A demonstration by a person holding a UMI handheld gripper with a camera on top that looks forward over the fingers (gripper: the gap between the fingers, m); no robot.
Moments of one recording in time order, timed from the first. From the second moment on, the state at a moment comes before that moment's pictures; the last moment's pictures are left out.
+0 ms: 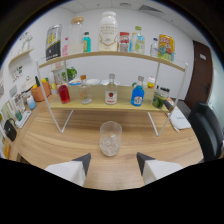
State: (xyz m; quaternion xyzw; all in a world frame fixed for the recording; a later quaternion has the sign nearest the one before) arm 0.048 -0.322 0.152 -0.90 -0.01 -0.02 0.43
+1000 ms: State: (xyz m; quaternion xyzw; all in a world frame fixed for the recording) arm 0.204 -0.249 0.209 -0.90 0.01 -0.01 0.44
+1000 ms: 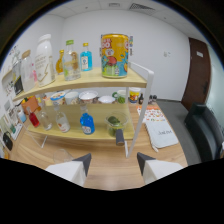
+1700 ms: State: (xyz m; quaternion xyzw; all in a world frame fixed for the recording) arm 0.216 -0.164 0.166 -0.92 -0.01 0.03 0.39
